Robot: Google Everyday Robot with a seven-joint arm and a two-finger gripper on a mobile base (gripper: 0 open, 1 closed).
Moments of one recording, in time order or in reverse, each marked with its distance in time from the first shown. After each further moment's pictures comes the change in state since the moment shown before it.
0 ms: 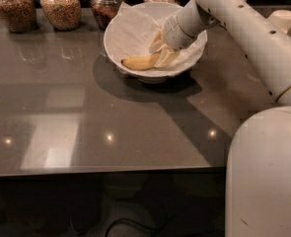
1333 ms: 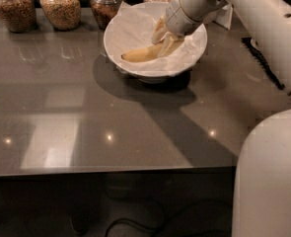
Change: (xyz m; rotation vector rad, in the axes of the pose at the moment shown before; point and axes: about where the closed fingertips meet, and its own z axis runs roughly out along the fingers) arm -0.024 -0.012 -0.049 0.011 0.051 -0.087
